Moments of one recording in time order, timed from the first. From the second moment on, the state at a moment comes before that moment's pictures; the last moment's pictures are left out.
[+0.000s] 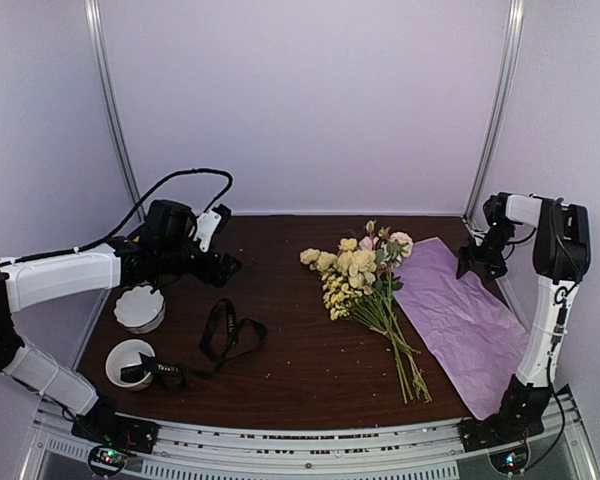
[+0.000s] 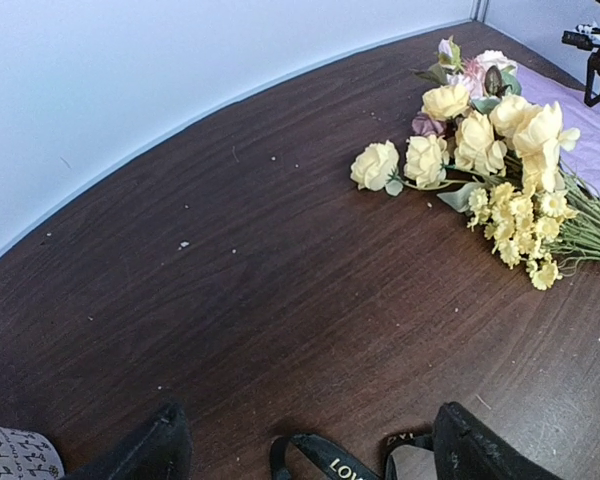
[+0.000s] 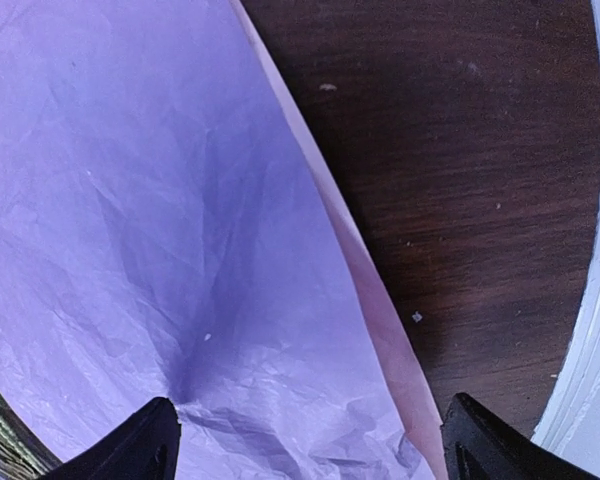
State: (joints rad) left arm -0.57 1.39 0.93 -0.13 0.02 0.07; right arm -0.20 2.14 1.69 -1.03 -0.13 -0.05
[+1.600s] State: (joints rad) left arm -0.59 1.14 0.94 -0.17 0.03 0.06; right arm 0.35 1.26 1.71 -0.74 -0.09 0.27
